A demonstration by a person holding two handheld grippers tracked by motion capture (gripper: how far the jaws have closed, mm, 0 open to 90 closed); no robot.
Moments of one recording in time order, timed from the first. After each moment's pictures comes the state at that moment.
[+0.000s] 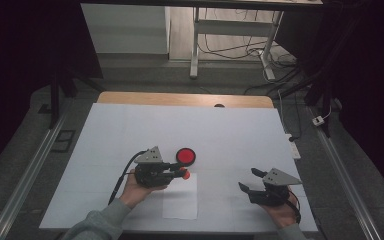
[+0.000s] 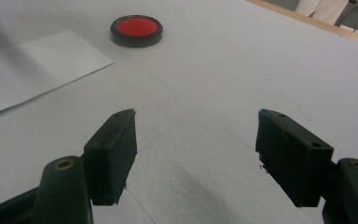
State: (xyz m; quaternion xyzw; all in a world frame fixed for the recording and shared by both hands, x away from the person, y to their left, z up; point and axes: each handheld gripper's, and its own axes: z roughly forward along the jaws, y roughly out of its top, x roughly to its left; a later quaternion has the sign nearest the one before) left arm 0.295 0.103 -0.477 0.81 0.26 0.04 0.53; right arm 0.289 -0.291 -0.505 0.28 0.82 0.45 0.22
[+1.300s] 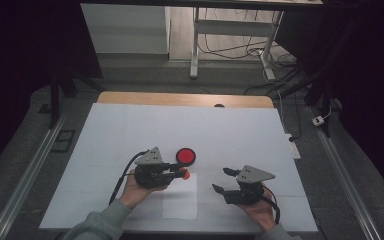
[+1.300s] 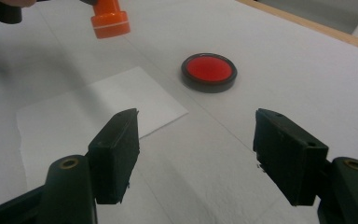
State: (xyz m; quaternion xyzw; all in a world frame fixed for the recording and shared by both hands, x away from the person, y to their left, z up) left arm 0.292 0.103 -0.475 0.81 0.26 0.05 0.53; right arm 0.288 -0.218 -0.494 0.22 0.83 0.48 0.16
